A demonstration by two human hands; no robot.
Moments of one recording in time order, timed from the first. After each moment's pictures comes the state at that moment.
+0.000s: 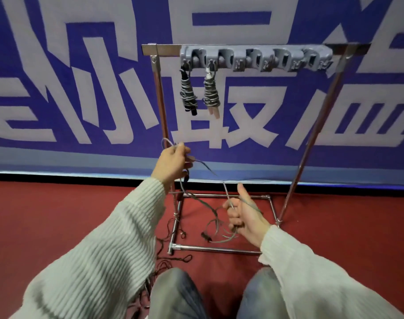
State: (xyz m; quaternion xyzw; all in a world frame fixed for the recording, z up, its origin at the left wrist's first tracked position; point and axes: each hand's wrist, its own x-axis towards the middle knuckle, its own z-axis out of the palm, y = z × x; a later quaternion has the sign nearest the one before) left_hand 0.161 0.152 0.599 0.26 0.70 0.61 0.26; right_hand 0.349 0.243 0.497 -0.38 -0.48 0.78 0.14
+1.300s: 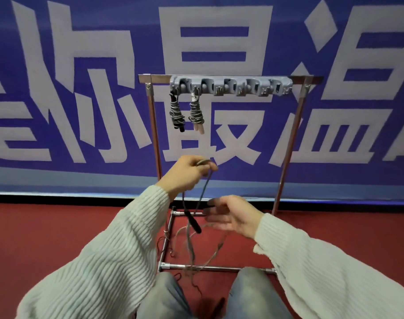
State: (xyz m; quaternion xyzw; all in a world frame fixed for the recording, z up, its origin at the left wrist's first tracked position) left_hand 0.254 0.134 0.638 0.46 0.70 0.50 0.24; right_hand 0.387 0.237 0.545 -0.33 -0.54 0.77 0.11
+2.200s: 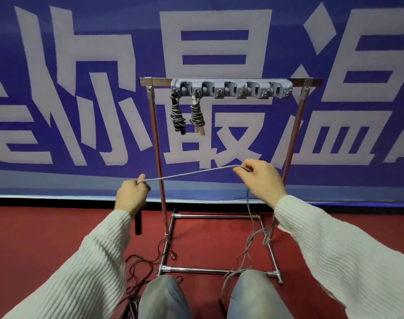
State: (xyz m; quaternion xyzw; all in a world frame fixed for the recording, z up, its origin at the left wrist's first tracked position) left_hand 0.153 0.077 0.564 0.22 0.83 0.50 0.07; right_hand 0.408 0.289 0.601 -0.35 -0.86 0.21 0.32
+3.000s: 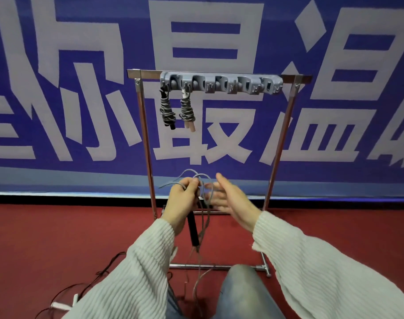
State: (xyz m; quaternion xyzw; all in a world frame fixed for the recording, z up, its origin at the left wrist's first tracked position) left_hand 0.281 0.145 0.555 0.30 0.59 0.68 0.31; right_hand 0.398 0.242 0.561 -0.31 -0.66 0.66 0.18
